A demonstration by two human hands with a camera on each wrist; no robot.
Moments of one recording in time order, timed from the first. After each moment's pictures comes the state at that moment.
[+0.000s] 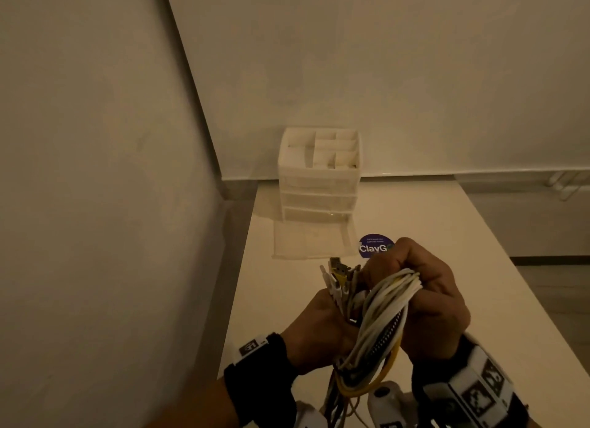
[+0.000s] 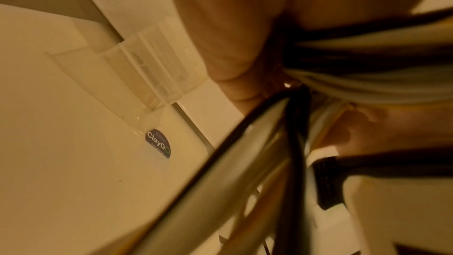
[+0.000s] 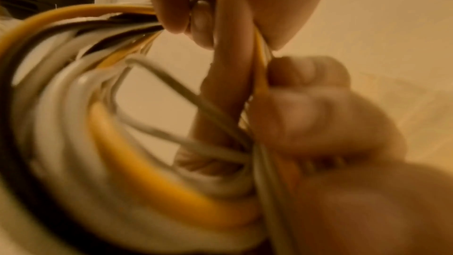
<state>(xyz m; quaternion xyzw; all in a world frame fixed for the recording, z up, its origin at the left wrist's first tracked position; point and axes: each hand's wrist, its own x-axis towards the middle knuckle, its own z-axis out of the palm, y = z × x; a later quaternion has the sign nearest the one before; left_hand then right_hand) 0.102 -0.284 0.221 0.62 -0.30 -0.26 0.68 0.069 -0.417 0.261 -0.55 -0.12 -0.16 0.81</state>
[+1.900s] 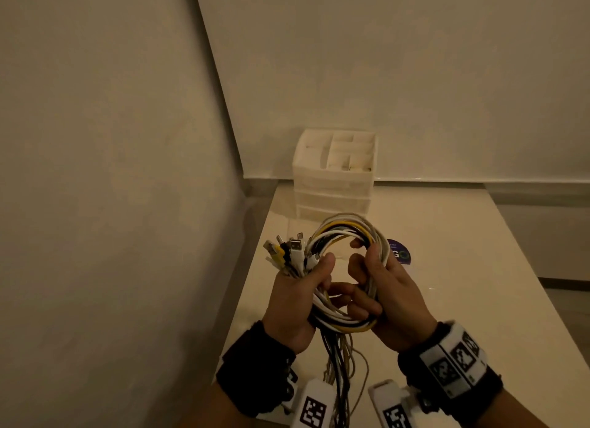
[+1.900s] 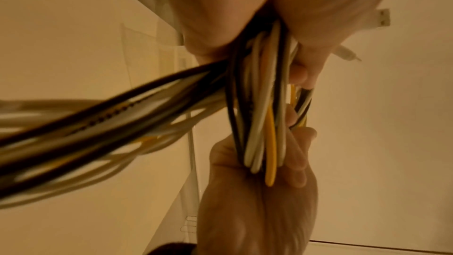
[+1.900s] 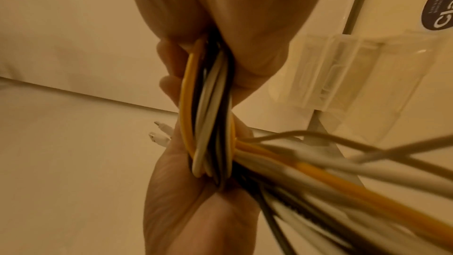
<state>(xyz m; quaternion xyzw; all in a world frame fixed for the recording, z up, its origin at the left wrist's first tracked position) 0.097 -0.302 0.235 0.52 0.05 -0.15 0.84 0.083 -0.440 0.238 -0.42 0.02 0.09 0.90</state>
